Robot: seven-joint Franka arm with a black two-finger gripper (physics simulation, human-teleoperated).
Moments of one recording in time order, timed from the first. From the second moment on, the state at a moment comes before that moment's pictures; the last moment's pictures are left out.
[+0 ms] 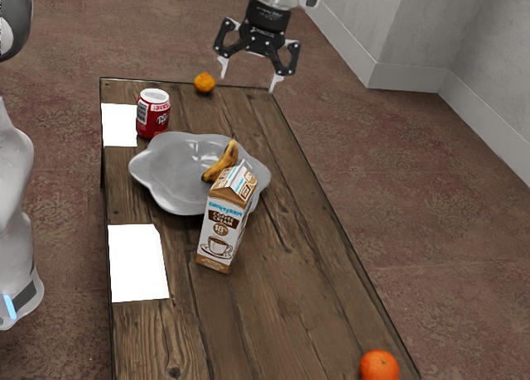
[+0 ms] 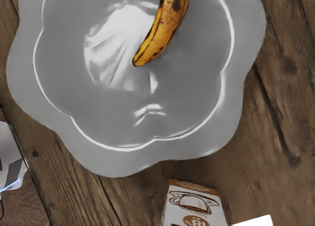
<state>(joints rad) -0.13 -0.17 0.16 -1.50 -0.09 1.21 -1.25</state>
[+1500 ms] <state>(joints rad) 0.07 -0.33 0.19 -2.25 -0.11 1.97 -0.16</state>
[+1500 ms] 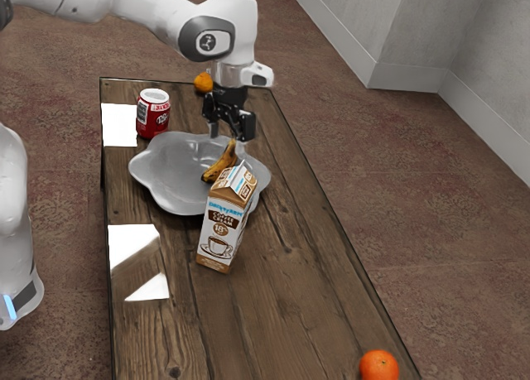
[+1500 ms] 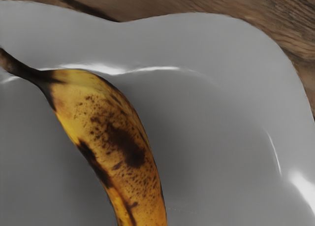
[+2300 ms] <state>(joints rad) 0.11 -0.29 0.20 -2.33 -0.17 2.09 0.02</state>
